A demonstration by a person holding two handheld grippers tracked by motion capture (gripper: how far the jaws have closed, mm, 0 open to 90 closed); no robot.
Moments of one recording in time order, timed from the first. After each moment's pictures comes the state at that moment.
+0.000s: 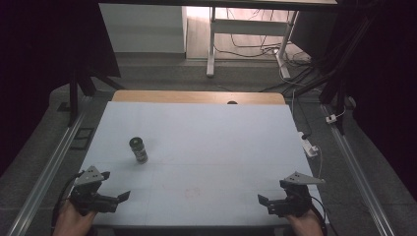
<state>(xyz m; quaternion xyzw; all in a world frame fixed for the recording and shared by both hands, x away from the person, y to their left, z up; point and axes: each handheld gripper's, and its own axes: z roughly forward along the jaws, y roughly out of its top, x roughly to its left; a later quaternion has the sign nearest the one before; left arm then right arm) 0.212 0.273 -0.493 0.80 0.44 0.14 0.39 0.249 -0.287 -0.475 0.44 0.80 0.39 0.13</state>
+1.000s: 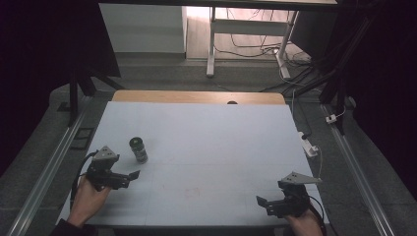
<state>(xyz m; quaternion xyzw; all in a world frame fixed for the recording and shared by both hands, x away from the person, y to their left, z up) 0.277 0.263 -0.495 0.79 0.46 0.14 0.37 0.250 -0.283 -0.476 0.43 0.81 0.37 0.12</state>
